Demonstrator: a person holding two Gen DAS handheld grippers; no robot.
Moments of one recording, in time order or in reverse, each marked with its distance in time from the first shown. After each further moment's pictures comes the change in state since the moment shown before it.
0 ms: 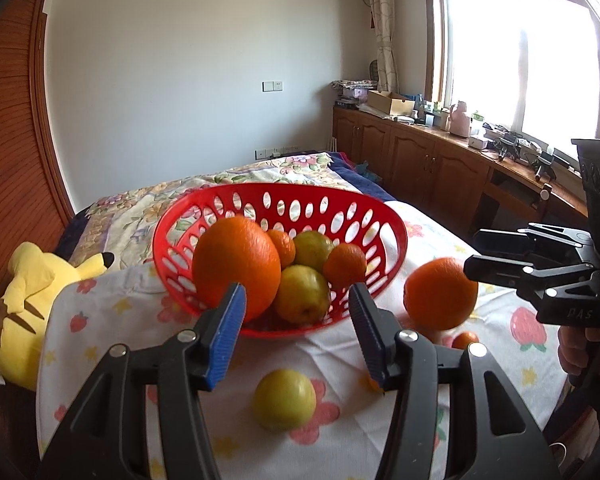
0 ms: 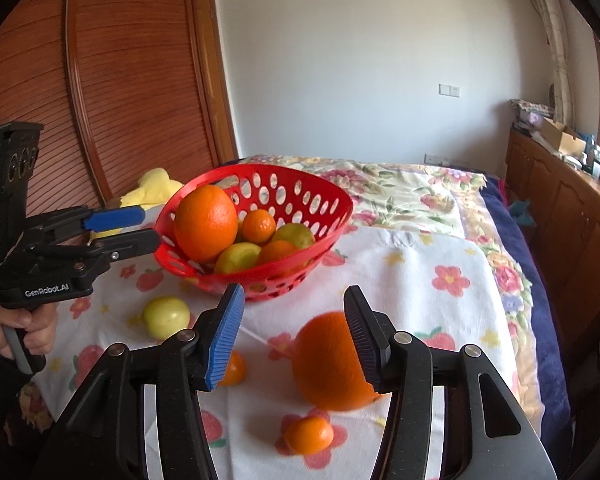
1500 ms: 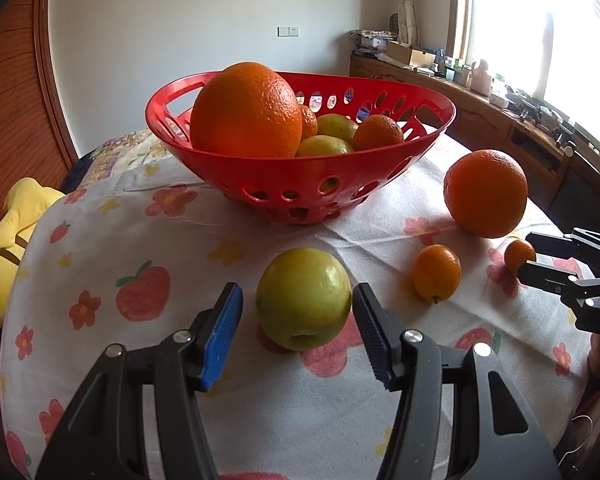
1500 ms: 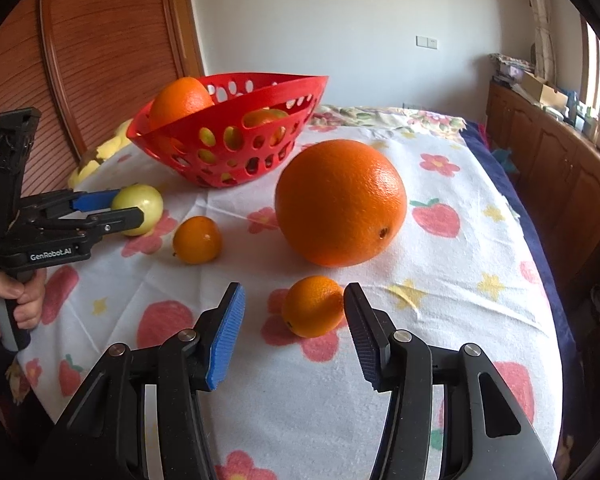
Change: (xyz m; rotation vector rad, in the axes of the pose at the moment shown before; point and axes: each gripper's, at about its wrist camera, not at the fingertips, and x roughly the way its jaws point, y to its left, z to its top) left arm 0.044 0.005 -0.073 -0.048 0.186 0.044; right arm 0.013 0.001 -0.087 0.056 0.159 -0.077
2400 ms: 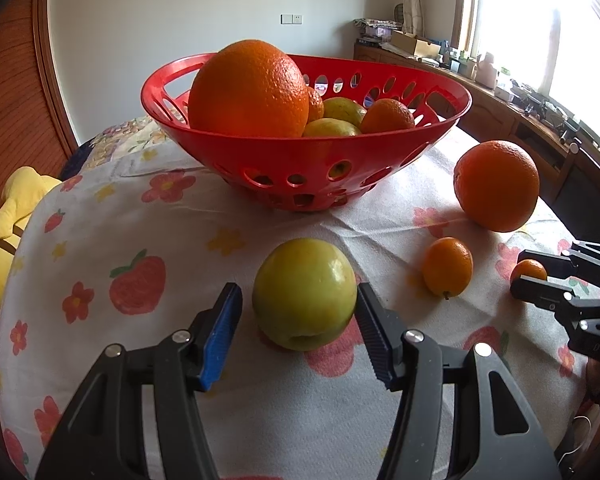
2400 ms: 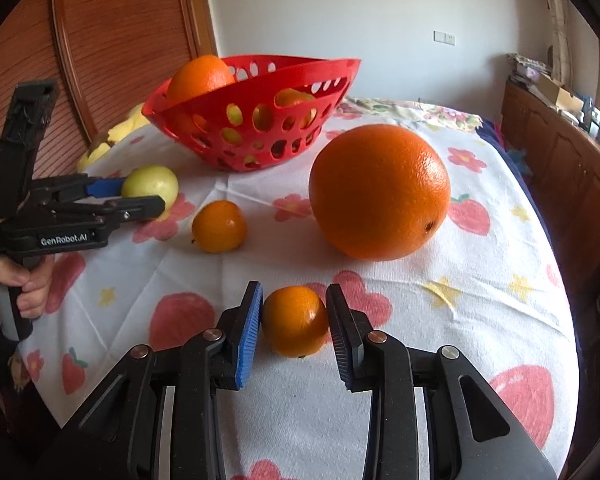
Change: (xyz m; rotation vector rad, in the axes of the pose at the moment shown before) left arm 0.011 0.004 -0.001 -0.010 0.046 -0.002; right arm 0.013 0.020 -0.003 -0.049 0.038 0.032
